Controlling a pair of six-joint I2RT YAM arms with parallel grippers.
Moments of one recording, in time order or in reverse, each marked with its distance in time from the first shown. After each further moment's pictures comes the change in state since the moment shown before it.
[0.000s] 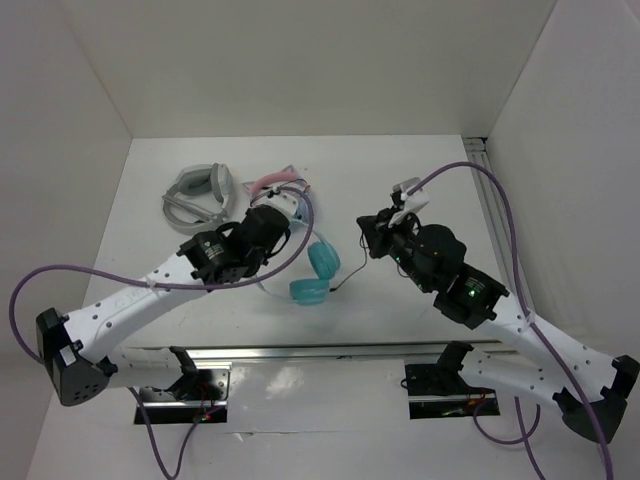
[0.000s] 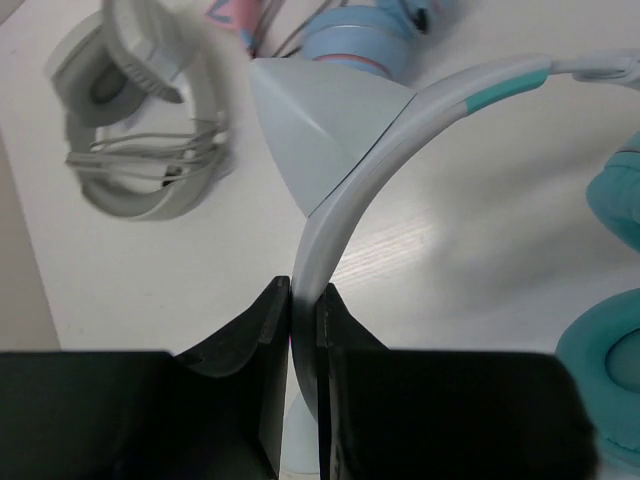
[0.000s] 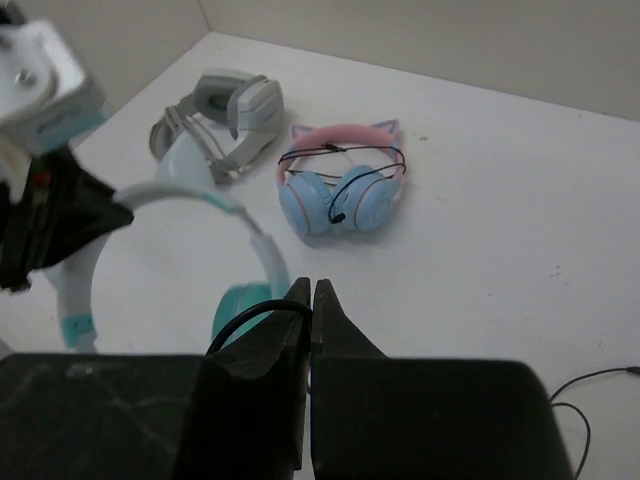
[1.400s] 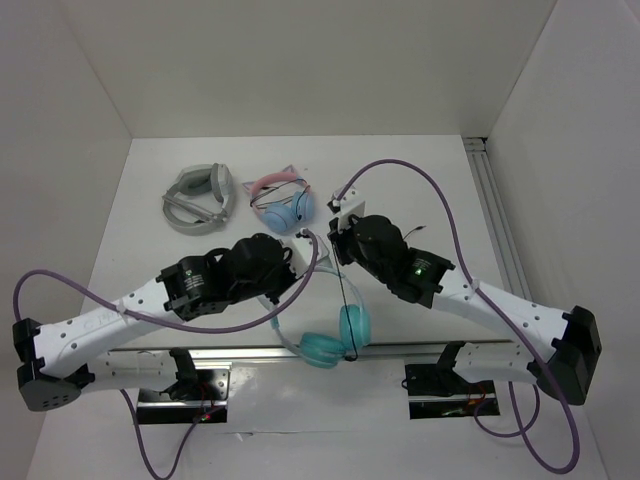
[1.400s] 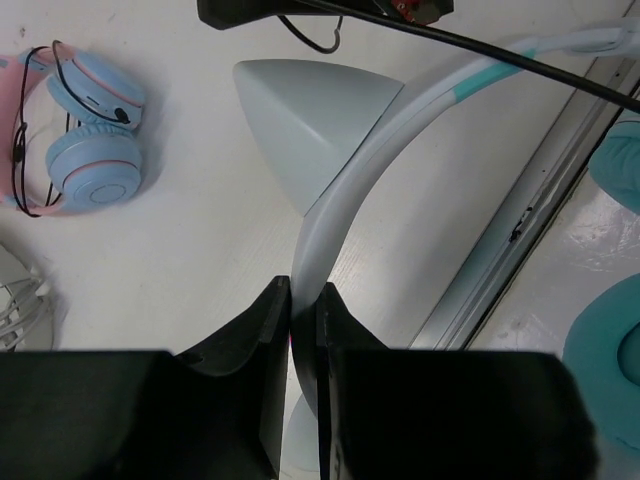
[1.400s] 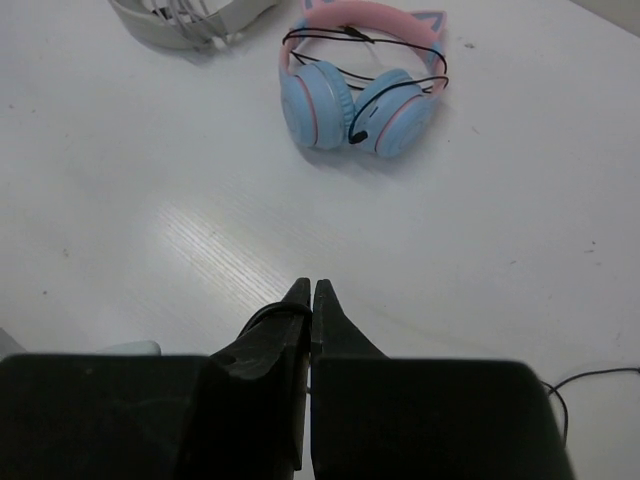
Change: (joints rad) left arm -0.187 -0.119 -0.015 0.015 0.378 0.123; right arm 0.079 0.310 0.074 -0.059 -0.018 -0.106
